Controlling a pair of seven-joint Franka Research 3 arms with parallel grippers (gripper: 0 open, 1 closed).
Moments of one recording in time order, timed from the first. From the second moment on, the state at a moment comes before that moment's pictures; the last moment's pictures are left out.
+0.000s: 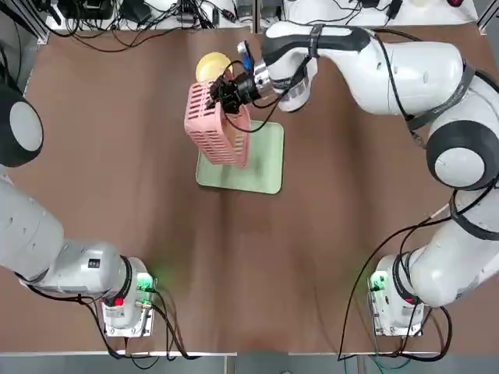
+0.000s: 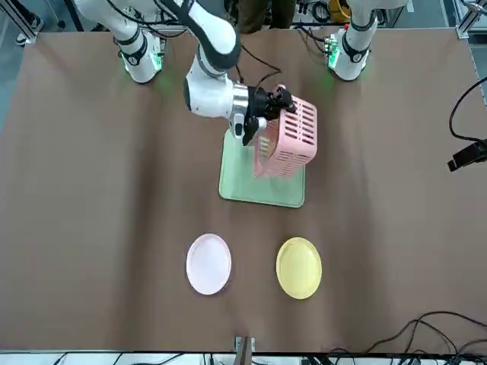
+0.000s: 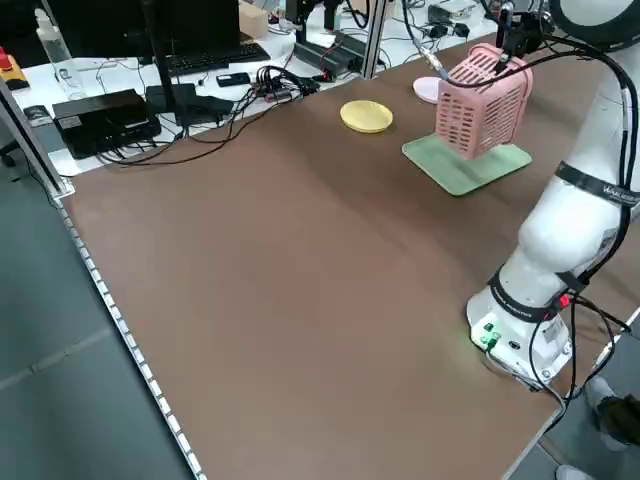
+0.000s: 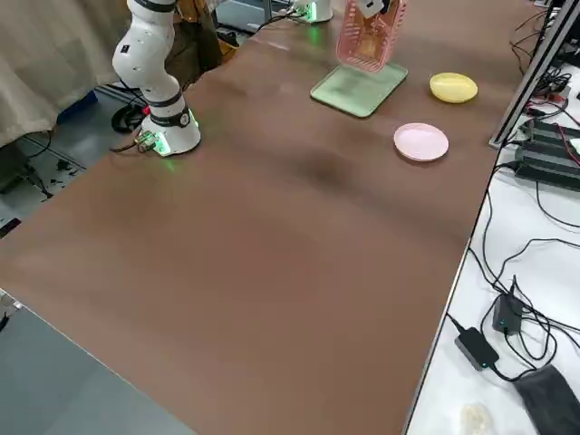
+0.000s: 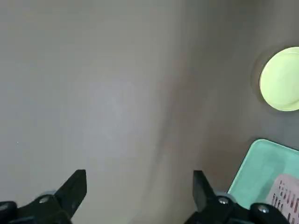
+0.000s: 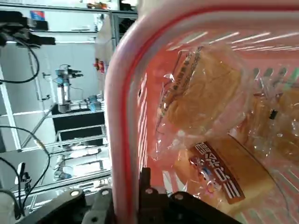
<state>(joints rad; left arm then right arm) -0.05 0.17 0.20 -1.45 -0.05 1.58 -0.07 0.40 0.47 0.61 -1.75 1.55 2.60 -0.48</state>
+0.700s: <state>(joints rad) -0.05 0.17 0.19 -1.45 -0.05 1.58 -0.07 0.41 0.59 0.61 -1.78 2.05 2.49 -1.13</state>
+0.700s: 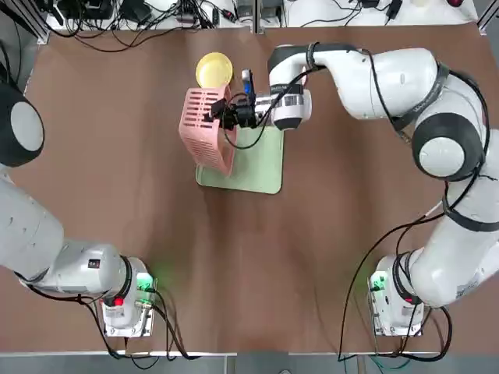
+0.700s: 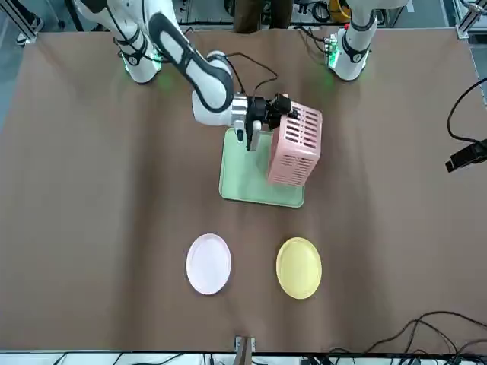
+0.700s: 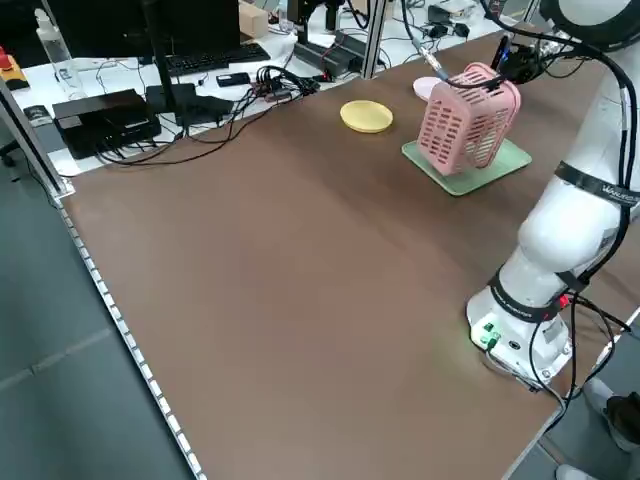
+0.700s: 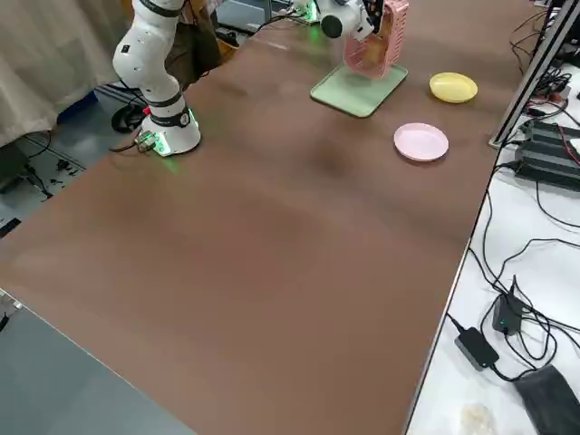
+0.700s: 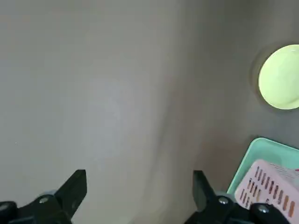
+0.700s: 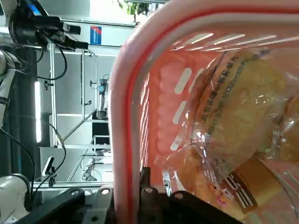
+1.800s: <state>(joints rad) -0.05 0.17 0.17 -1.45 -0.05 1.58 -0.07 0.41 0.69 0.55 -1.79 2.14 2.18 -1.36</state>
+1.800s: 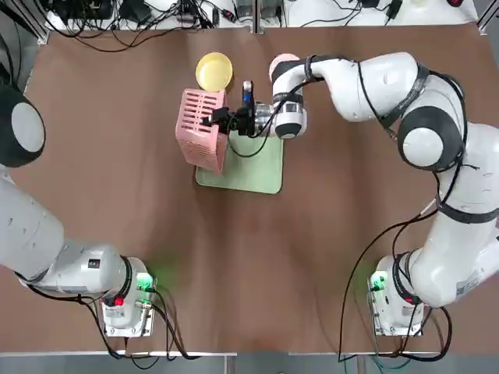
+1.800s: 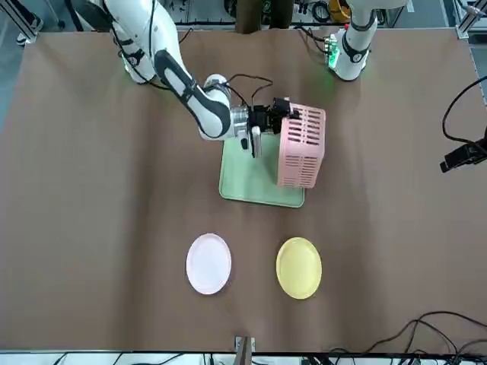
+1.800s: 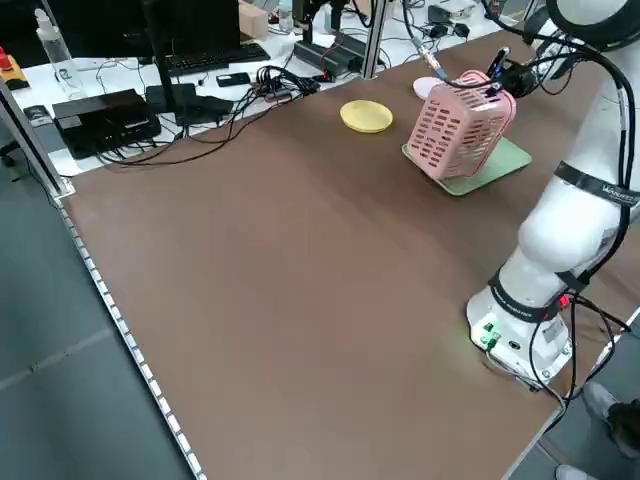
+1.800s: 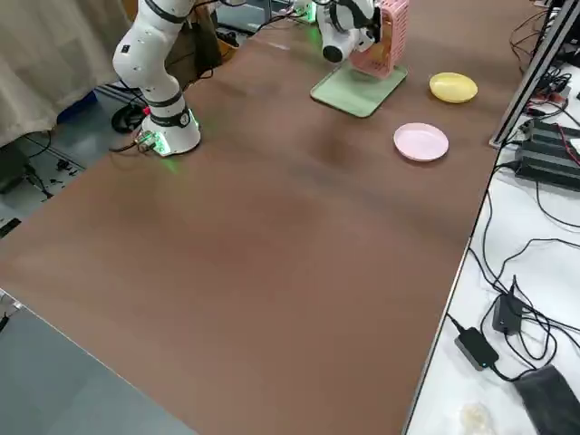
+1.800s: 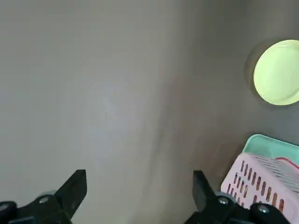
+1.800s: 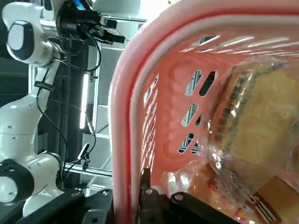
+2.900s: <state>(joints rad) -0.05 0.17 0.17 -1.45 -0.05 1.55 -0.07 0.39 0.69 0.49 -1.89 2.15 1.95 -1.41</state>
